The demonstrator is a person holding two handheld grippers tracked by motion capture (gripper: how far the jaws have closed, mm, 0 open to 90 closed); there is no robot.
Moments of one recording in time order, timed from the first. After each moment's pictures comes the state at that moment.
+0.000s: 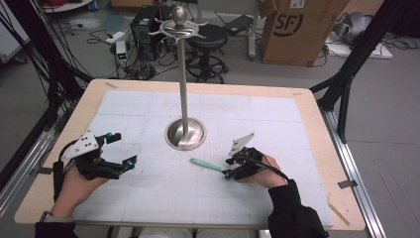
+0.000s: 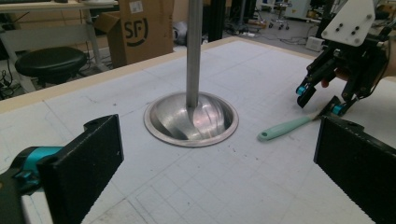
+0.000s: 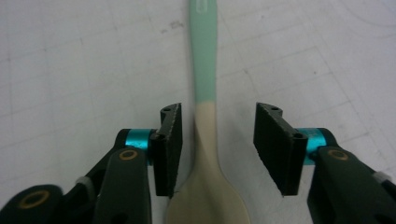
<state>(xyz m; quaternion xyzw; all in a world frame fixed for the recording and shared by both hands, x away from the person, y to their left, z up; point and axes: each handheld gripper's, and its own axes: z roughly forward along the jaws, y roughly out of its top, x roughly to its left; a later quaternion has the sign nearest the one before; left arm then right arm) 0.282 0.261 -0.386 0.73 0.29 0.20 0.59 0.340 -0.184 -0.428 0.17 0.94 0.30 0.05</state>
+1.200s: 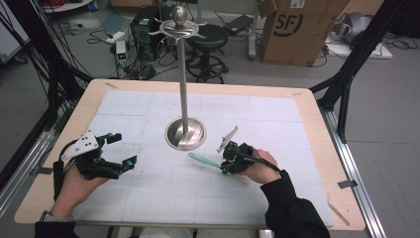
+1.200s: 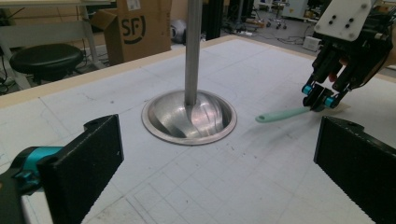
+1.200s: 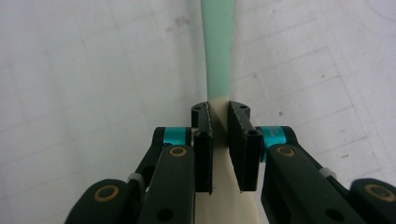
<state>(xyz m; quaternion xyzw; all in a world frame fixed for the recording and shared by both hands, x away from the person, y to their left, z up) 0.285 0.262 -0.389 0.73 0.29 0.19 0.59 0.342 -0.155 -0.402 0.19 0.96 0.22 0.04</state>
